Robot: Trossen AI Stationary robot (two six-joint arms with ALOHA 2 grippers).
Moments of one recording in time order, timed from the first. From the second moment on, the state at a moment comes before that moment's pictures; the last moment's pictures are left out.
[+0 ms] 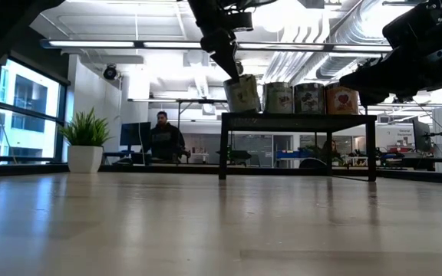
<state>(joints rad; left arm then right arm) 0.34 2.01 2.16 -1.09 -0.11 0.60 0.20 0.86 0.03 0.72 0.20 0.00</state>
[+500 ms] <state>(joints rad) 0.33 2.01 2.16 -1.05 -0.15 0.59 0.20 0.86 0.03 0.72 0.20 0.00</state>
